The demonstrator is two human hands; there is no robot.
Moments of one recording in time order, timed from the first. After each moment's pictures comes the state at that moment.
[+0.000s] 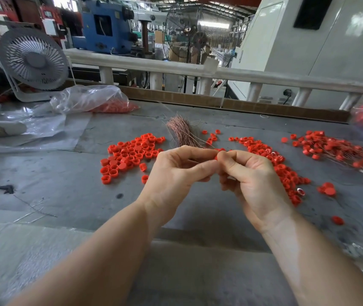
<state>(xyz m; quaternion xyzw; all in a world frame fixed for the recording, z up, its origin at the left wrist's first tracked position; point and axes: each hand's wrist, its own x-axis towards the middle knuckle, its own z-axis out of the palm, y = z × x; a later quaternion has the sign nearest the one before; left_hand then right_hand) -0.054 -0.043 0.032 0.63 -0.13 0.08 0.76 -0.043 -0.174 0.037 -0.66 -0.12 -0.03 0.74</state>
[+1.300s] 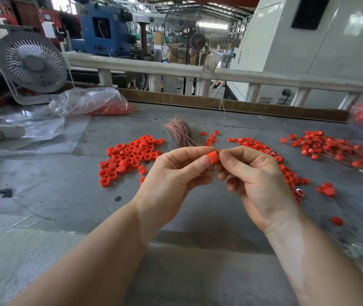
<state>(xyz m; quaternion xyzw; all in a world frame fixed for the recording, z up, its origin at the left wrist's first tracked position) -0.050 -0.041 0.028 0.53 -0.14 -0.01 0.83 -0.045 -0.180 0.042 -0.63 -0.15 -0.03 0.76</state>
